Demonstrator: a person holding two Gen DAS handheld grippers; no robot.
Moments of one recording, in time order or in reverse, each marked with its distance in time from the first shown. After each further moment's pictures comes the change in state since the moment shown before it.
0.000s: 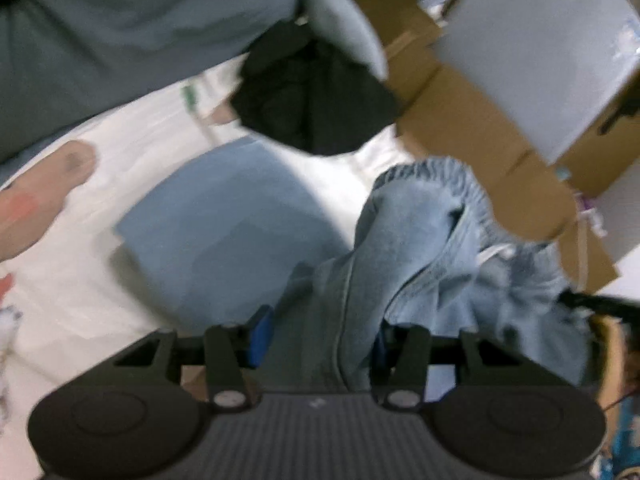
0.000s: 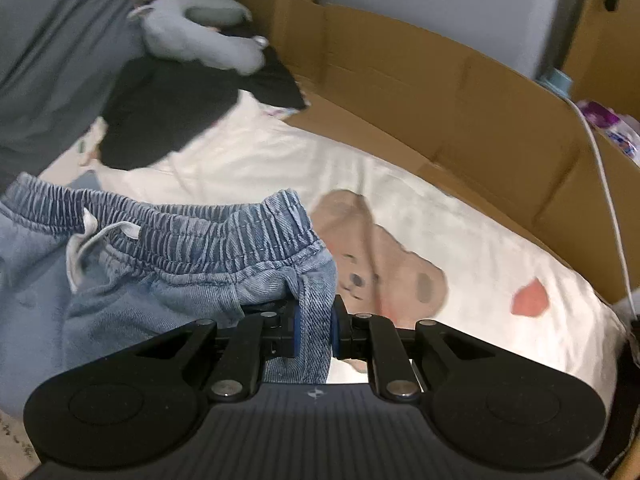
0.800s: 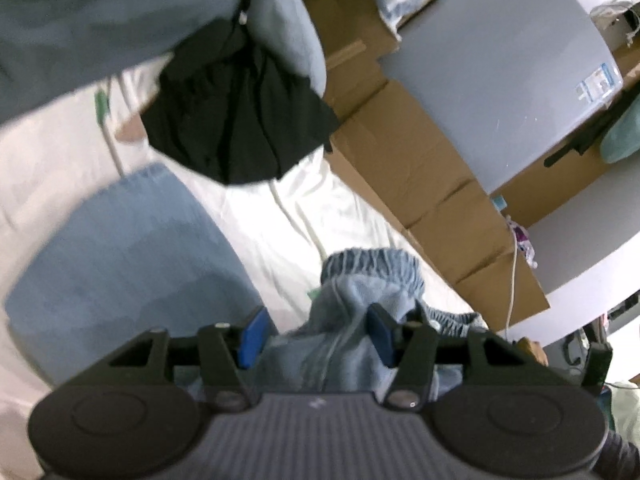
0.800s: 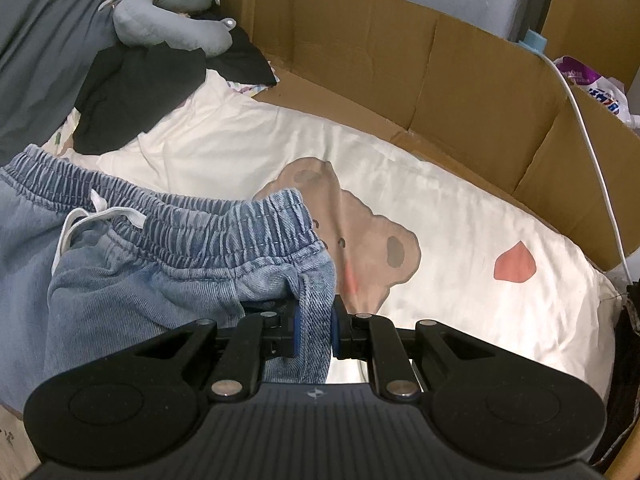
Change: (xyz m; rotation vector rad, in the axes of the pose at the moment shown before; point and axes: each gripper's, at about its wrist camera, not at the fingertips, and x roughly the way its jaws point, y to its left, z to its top) left arm 0.047 -0.005 0.053 -0.064 0.054 -0.235; right arm 0.012 -0.022 -0.029 0.039 0.029 -0.019
